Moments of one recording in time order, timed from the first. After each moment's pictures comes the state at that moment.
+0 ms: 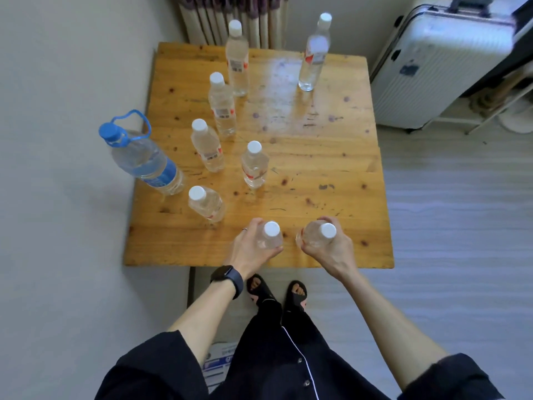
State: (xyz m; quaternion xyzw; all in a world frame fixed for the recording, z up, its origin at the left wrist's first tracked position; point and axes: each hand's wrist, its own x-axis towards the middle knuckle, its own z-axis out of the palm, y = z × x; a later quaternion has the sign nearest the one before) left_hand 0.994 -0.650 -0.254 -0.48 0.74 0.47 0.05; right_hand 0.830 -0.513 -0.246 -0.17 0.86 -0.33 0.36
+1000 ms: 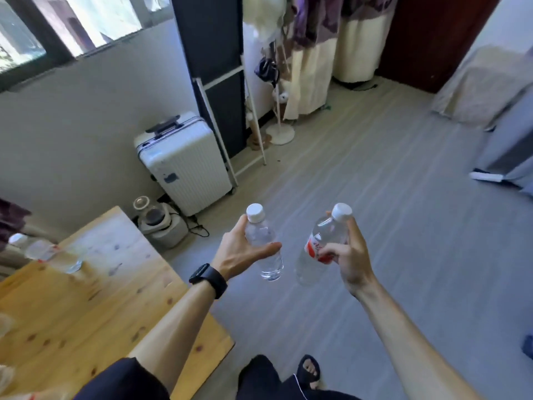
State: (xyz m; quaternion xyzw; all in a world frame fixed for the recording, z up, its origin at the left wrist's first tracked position) left_hand 0.553 -0.339 -0.096 -0.05 0.86 0.49 0.10; right_hand 0.568 -0.100 -0.088 0.11 0.67 -0.73 0.06
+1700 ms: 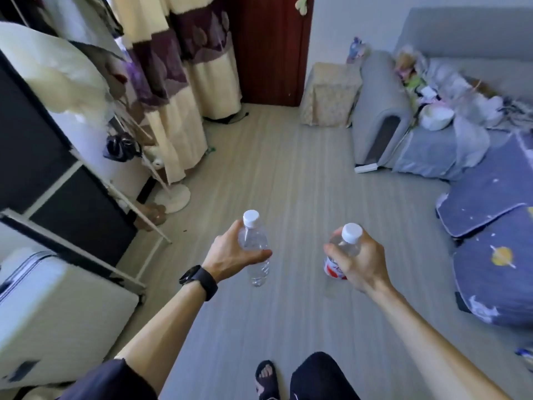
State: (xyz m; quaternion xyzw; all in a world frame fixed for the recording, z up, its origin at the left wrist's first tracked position) left_hand 0.148 -0.130 -0.085 0.20 0.87 0.39 0.23; right_hand 0.313 0.094 -0.068 0.33 0.74 -0.57 -0.14
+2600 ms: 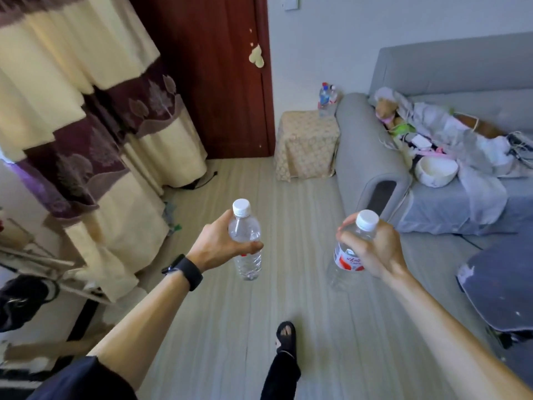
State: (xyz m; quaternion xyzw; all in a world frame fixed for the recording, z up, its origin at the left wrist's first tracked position) left_hand -0.342 0.292 -0.043 0.31 0.87 0.33 0.21; right_hand -0.122 0.515 -0.027 0.34 0.75 -0.52 -0.23
